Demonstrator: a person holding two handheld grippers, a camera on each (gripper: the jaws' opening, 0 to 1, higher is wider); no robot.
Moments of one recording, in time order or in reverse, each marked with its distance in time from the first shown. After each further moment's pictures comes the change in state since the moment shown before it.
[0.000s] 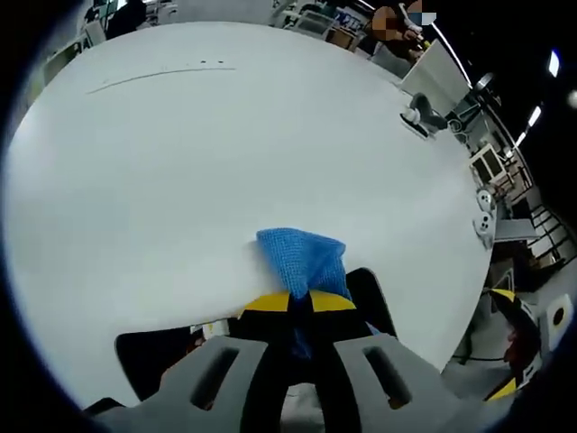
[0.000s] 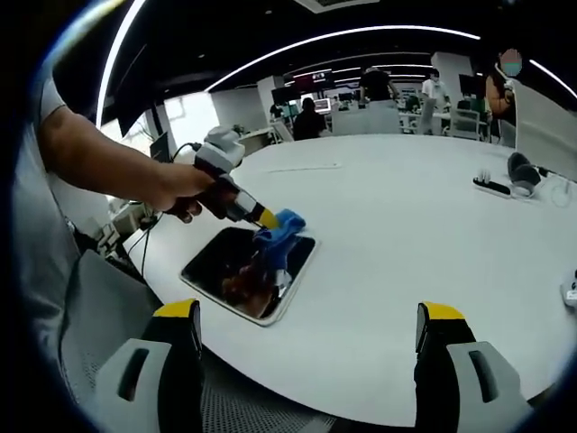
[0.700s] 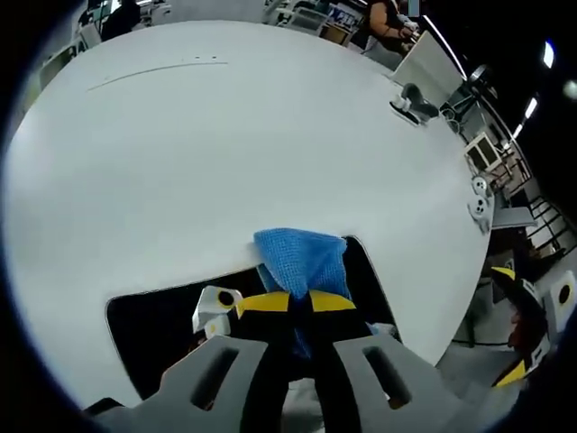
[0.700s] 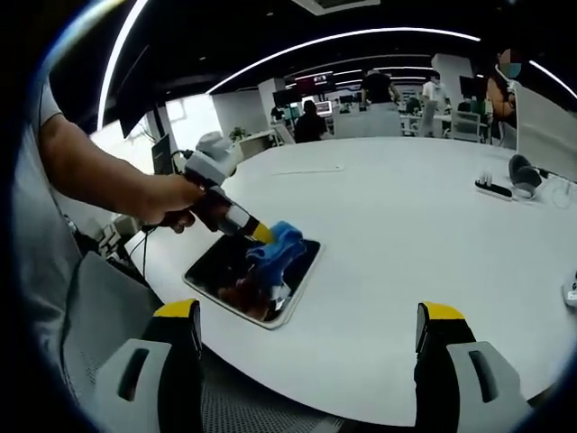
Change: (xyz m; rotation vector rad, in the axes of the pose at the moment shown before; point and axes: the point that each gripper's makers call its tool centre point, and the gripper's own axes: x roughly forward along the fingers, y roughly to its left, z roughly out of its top) left arm -0.013 -0.009 -0.033 0.035 0.007 0.006; right arm -0.002 0.008 0.001 -0.003 -0.013 0.004
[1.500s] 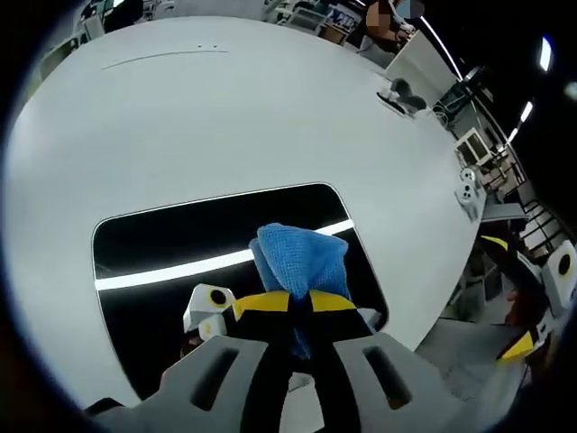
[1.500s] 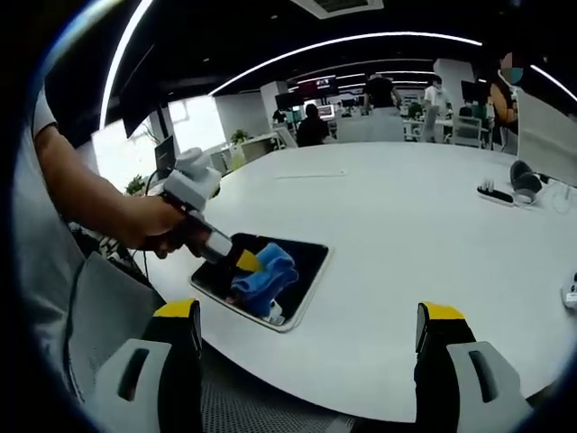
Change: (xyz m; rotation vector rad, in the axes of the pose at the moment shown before) left arm -0.020 -0.016 -0.048 -0.016 0.011 -0.037; right arm -0.004 0.014 0.006 -0.011 -0.019 -0.004
